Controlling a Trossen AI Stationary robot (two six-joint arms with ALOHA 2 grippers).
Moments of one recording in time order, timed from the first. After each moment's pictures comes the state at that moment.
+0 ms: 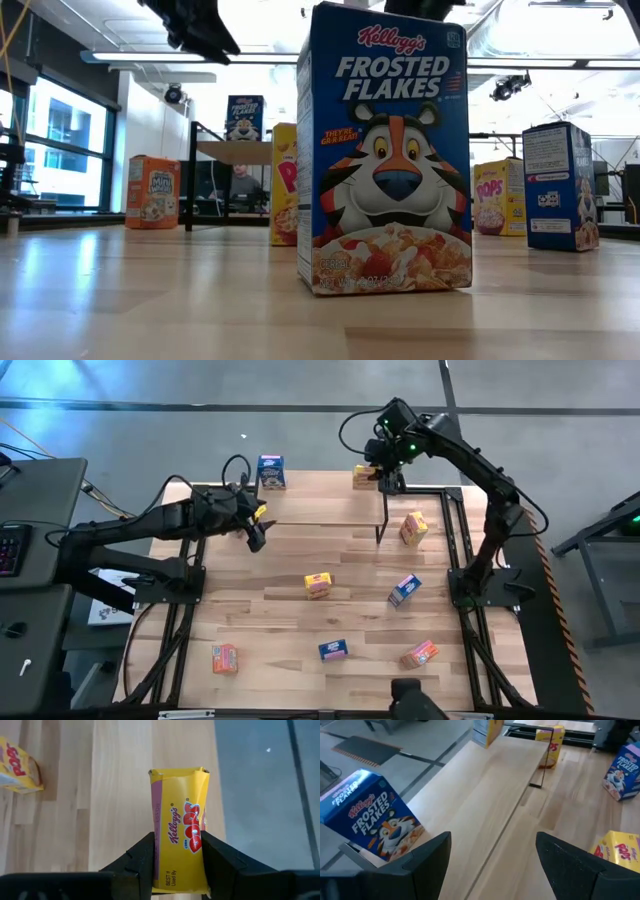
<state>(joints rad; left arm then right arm) 0.22 0.99 1.00 -0.55 -0.35 -0.02 -0.72 1.77 2.00 -1.27 -0.24 -0.67</state>
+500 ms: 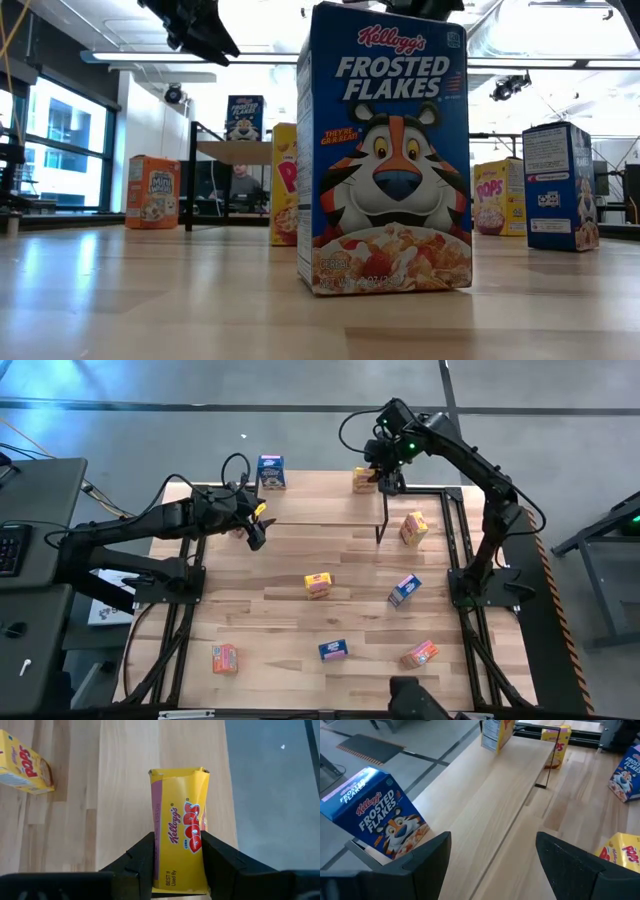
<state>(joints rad) 0.24 0.99 1.00 -0.56 -0.35 -0.02 -0.74 1.79 2.00 -1.29 -0.30 -0.67</state>
